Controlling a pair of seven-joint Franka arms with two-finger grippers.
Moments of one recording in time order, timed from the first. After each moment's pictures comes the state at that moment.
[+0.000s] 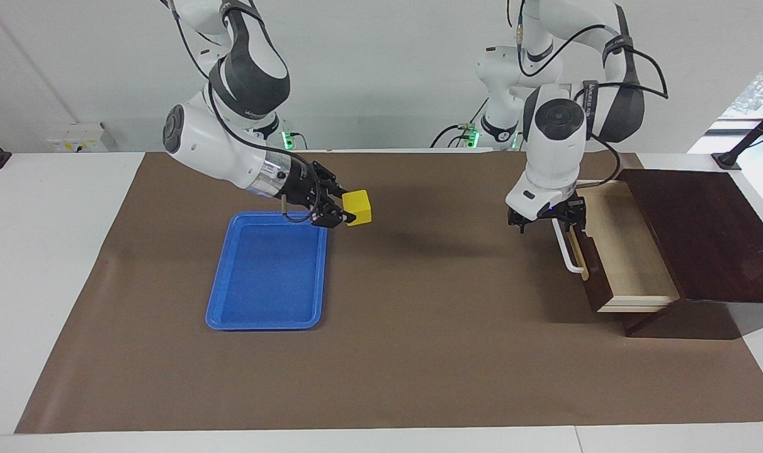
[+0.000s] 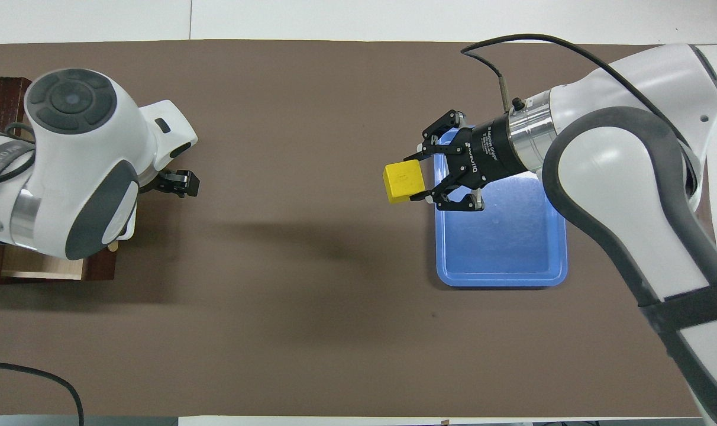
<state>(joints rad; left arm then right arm) -0.25 0.12 -0.07 -1.77 0.23 1.79 -0.18 0.12 0.19 0.13 -1.70 0.78 1.86 1.44</state>
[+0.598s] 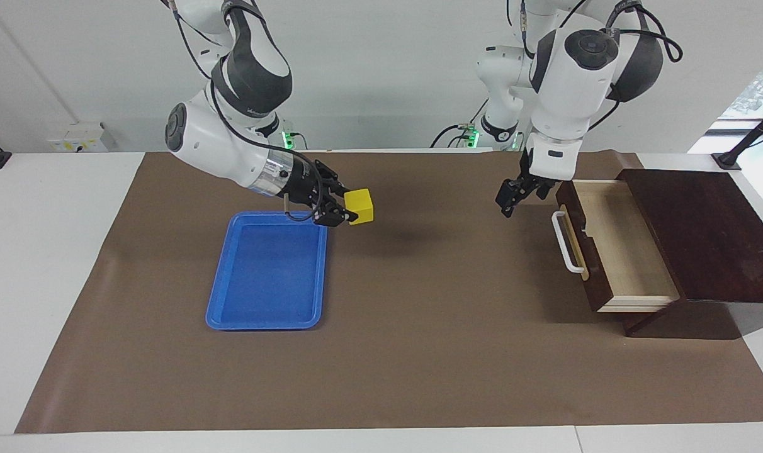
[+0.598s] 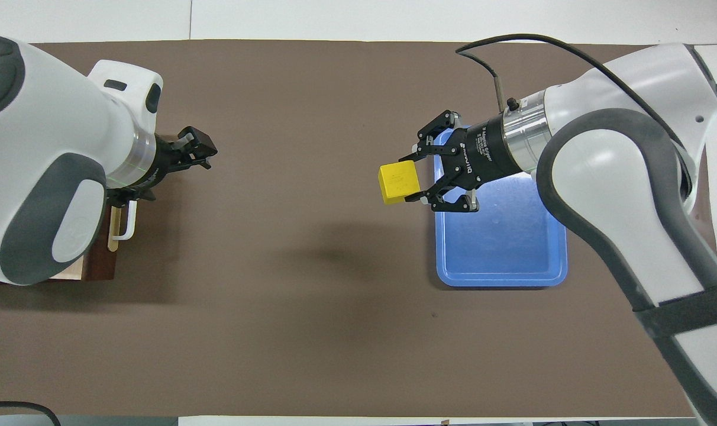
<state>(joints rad) -0.30 0.07 -0.08 -1.67 0.04 1.75 -0.93 0.14 0.19 0.13 -1.69 0.78 1.88 1.47</state>
